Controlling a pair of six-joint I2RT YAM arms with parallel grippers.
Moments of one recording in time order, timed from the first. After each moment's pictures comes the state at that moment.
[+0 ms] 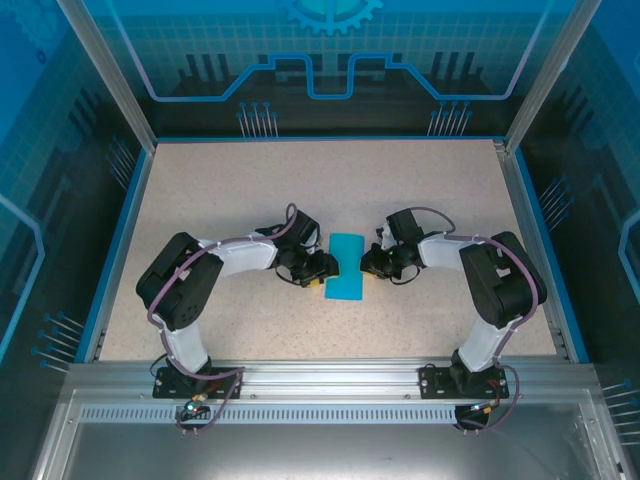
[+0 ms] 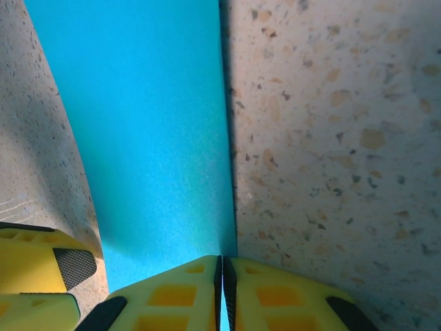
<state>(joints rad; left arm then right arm) -0.60 1.80 1.00 -0.32 0.47 -0.87 0.37 1.75 0.82 -0.21 -0.51 0.66</state>
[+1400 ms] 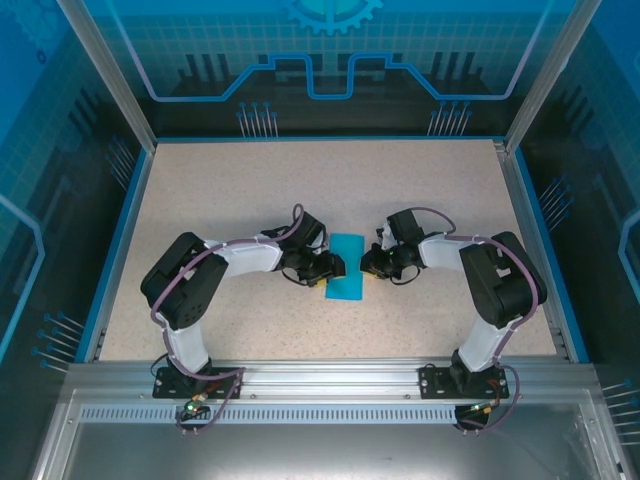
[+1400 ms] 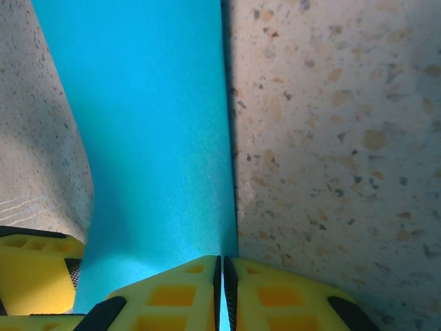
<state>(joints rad) -0.63 1.82 1.01 -0.25 0.47 -0.89 0.36 1.75 0.81 -0.20 -0.52 0.66</state>
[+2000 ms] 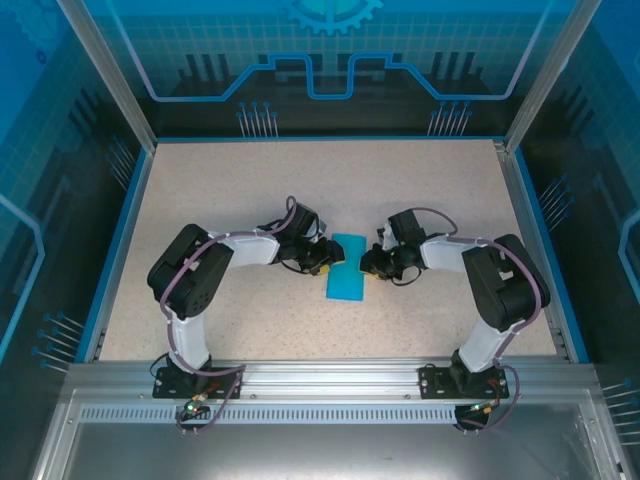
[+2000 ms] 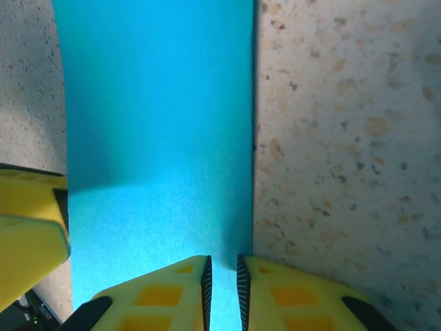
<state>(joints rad) -0.55 1.90 1.03 -0.08 0.56 -0.97 0.36 1.71 0.79 -0.20 -0.52 0.66</state>
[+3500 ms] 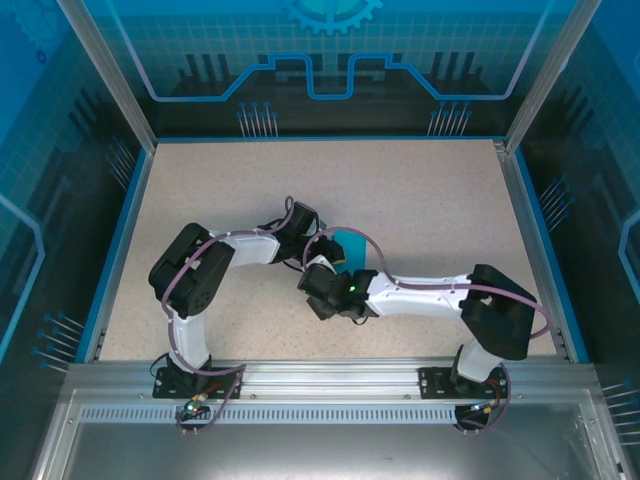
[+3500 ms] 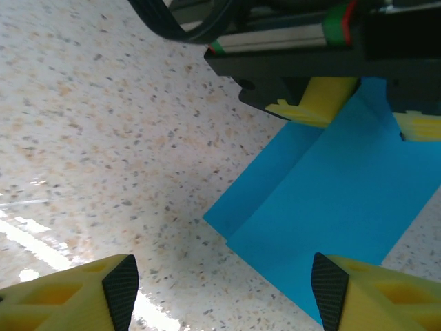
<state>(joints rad) -0.54 1.91 1.03 -0.06 0.59 -1.03 1.12 1.65 1.01 -0.54 0.40 0.40</state>
